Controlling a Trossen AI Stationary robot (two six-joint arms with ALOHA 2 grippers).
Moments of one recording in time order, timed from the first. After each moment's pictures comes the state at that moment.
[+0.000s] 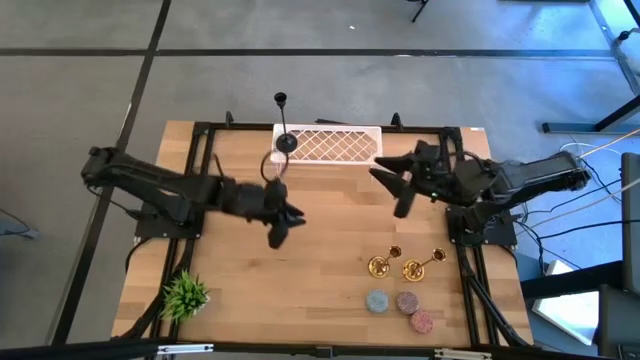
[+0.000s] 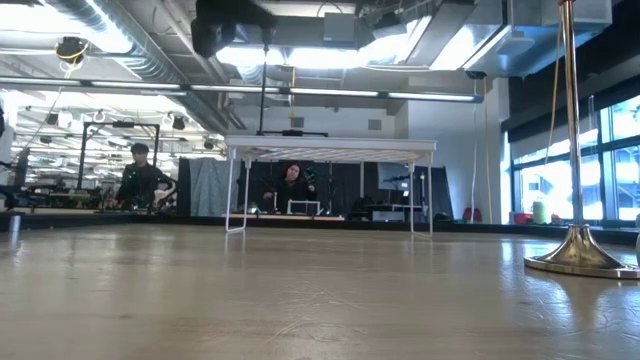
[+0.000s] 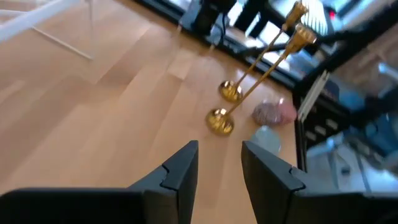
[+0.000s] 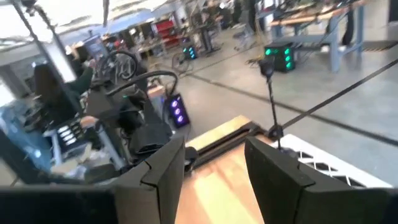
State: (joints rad) left arm -0.20 1.22 0.97 -0.22 -0.21 -0.63; right arm 0.33 1.08 1.19 -0.20 0.67 0.39
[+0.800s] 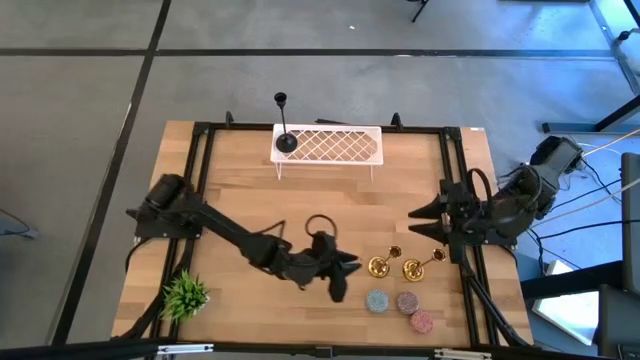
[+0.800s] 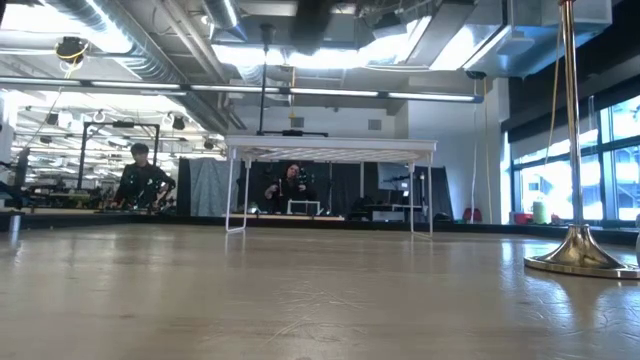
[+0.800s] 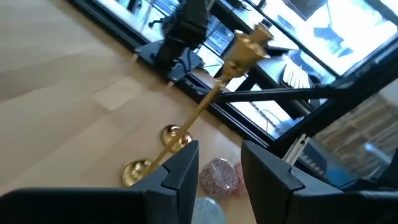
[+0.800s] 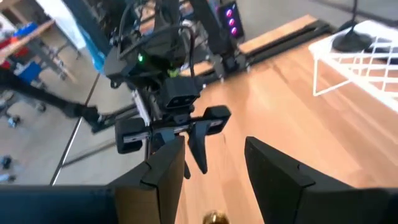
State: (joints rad) left arm -0.44 1.89 1.33 0.24 -0.59 -0.79; right arm 0.76 0.94 1.19 -0.72 0.67 0.75
